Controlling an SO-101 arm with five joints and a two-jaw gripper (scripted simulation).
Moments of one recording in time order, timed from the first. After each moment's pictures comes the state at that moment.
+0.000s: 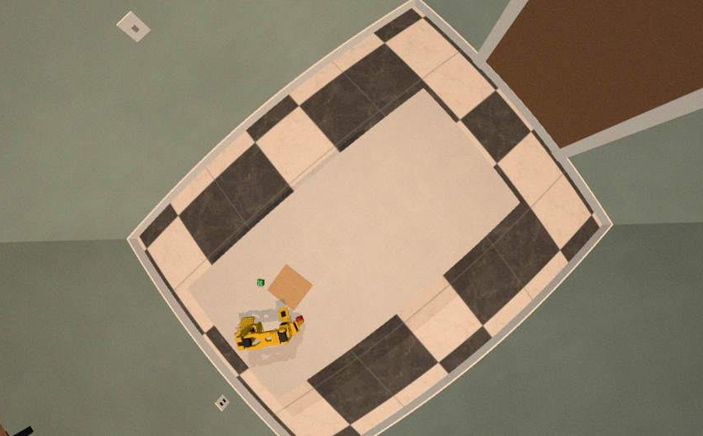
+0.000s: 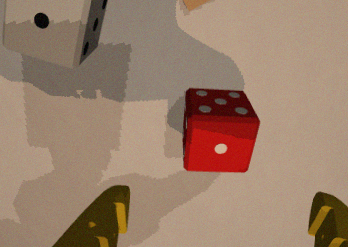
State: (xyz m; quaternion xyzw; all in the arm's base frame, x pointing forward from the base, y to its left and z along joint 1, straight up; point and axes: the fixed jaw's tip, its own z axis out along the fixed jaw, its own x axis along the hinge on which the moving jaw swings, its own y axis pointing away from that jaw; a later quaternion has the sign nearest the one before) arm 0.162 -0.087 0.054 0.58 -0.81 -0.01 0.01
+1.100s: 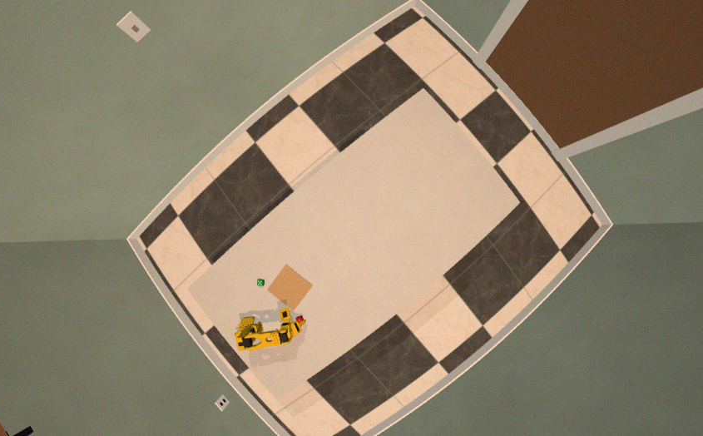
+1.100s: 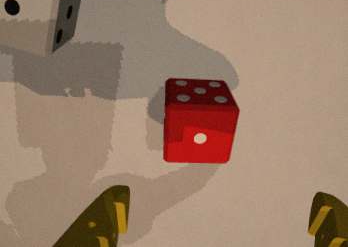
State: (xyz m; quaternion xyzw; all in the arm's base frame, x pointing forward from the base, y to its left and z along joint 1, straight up) arm 0.167 -0.093 0.054 0.59 -0.81 0.00 0.00
